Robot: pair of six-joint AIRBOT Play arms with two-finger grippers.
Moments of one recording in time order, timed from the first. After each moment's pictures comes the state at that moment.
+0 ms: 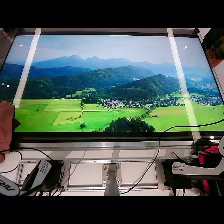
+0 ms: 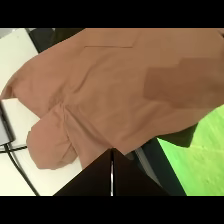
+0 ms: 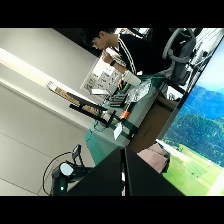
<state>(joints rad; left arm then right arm) 0.95 -0.93 1.14 1.72 -1.22 -1.66 -0.28 -1.46 2.09 -0.11 1.42 1.58</state>
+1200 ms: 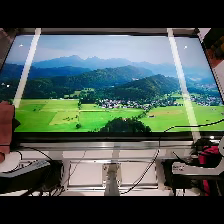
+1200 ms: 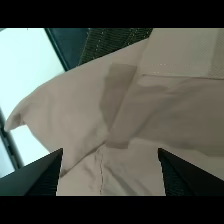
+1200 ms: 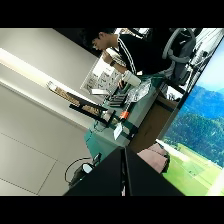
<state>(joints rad) 1.15 -1.31 1.13 1.70 -0.98 -1.50 -0.28 -1.46 2.09 -0.11 1.42 1.58</state>
